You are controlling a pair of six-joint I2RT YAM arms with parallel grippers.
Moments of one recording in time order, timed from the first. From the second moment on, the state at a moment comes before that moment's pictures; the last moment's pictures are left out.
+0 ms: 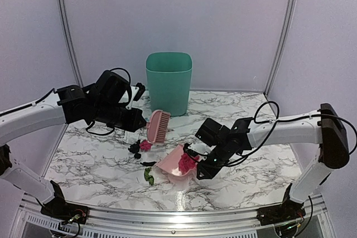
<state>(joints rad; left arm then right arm) -0.89 1.39 1.25 -0.66 -0.05 -0.42 1.00 1.62 1.04 -0.67 -0.19 0.18</state>
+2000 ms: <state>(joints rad) -1.01 1.36 1.07 -0.83 -0.07 -0.42 1.14 1.76 1.14 -0.74 -0.19 0.21</state>
